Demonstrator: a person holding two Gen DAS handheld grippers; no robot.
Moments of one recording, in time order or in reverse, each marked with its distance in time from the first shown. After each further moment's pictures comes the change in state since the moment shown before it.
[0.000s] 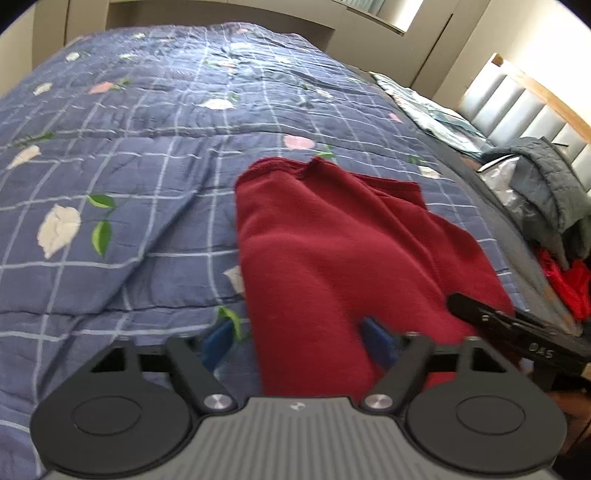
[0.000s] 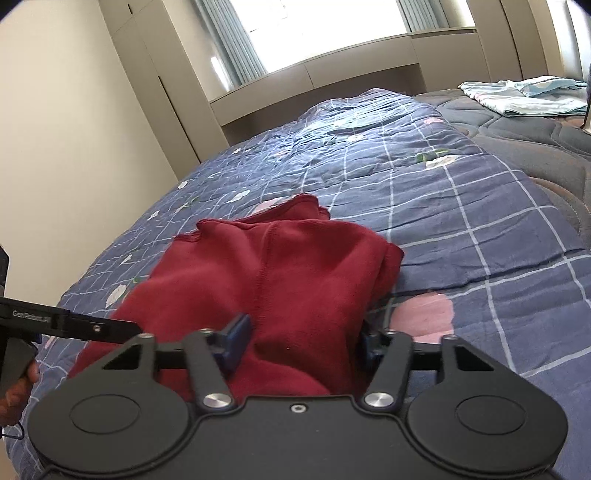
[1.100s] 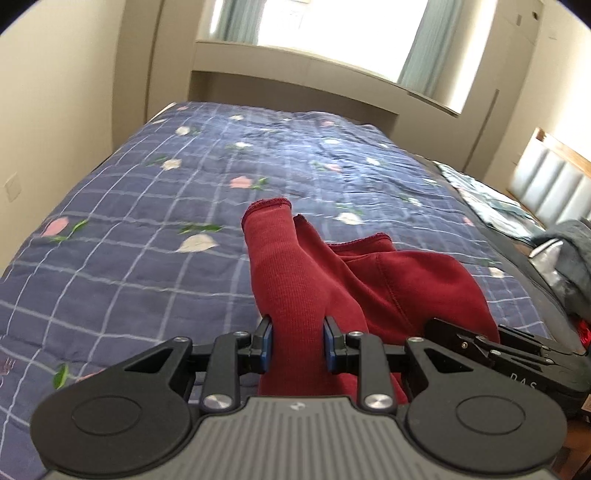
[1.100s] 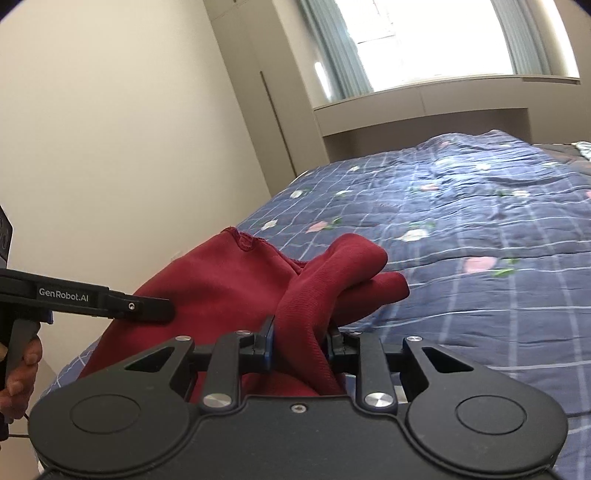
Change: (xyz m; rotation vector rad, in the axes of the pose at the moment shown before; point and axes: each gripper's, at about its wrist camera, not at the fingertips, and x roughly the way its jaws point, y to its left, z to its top) left arm -0.137 0.125 0.021 -0.064 -0.260 0.197; right arm 0.069 0.213 0.027 -0.200 -0.042 0.207
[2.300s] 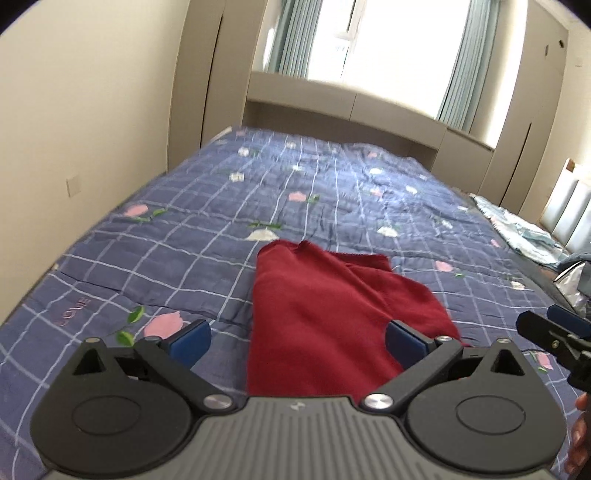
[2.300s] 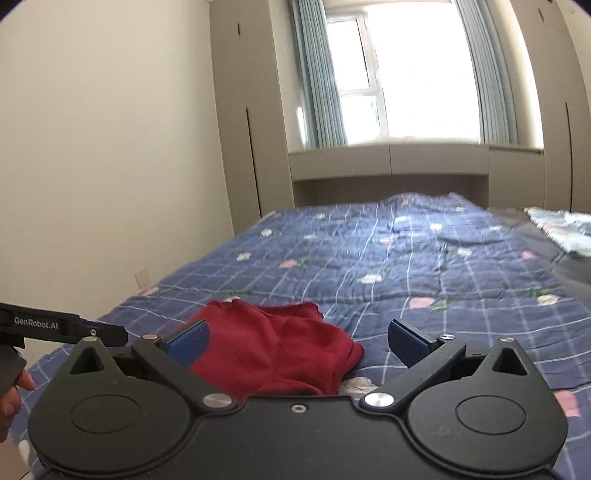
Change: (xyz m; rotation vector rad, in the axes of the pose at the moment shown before) left arm -0.090 -0.001 -0.070 -0.057 -0.144 0.142; right arm -0.122 0.054 -0.026 -0.123 -0.184 -0.185
